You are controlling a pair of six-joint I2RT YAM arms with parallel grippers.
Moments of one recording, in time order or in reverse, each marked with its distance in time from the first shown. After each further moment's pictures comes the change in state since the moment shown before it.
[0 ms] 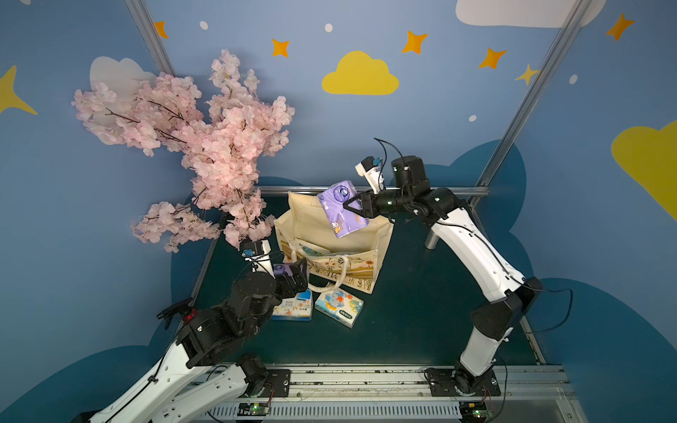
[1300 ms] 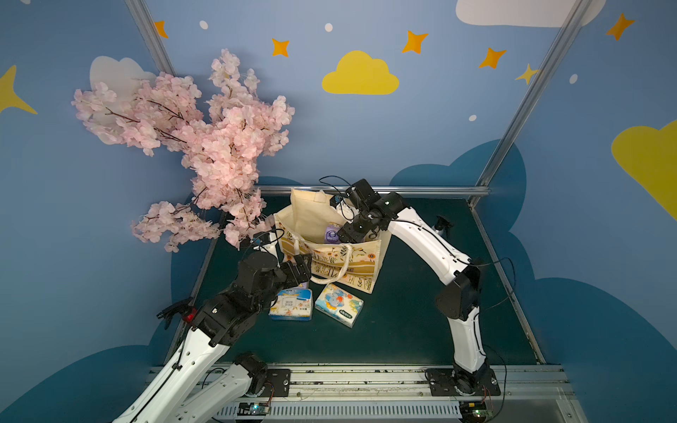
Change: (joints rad) left arm 0.248 0.090 -0.013 0.058 0.363 -0.002; right arm 0.114 0.206 0.071 -0.281 0.541 -0.396
